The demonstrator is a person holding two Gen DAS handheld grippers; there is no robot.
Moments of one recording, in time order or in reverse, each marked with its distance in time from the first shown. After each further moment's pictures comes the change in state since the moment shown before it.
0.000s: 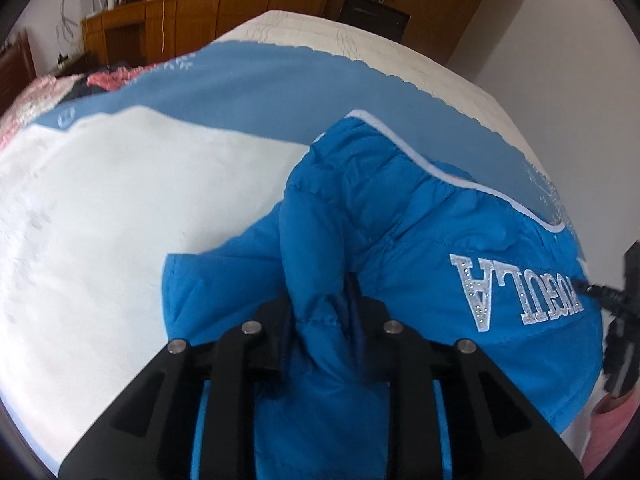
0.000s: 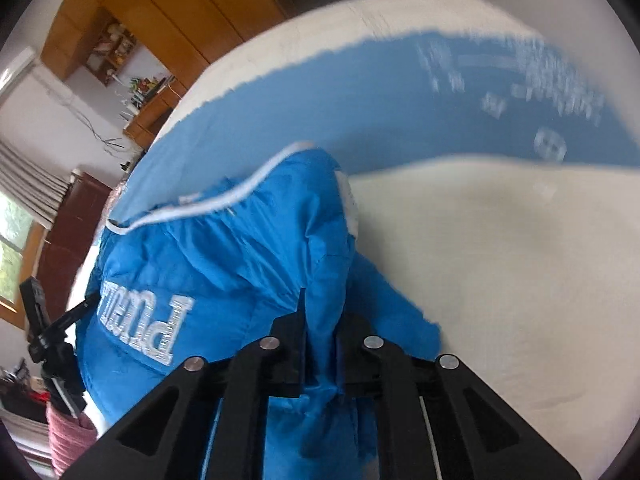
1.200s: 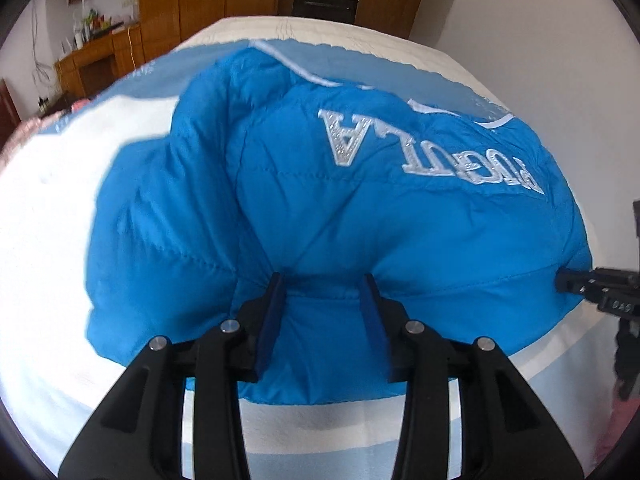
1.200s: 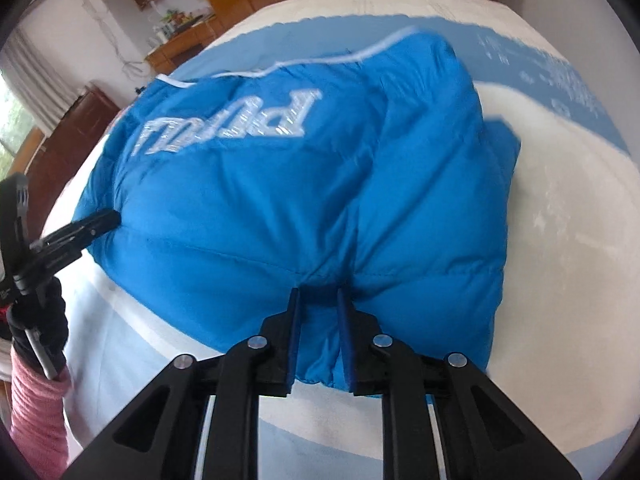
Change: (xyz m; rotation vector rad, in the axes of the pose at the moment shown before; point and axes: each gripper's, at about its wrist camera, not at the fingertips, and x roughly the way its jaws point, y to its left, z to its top) left arm -0.047 -0.067 -0.114 0.168 -0.002 0.002; right arm -0.032 0.081 -0.149 -0.248 0.077 -0.124
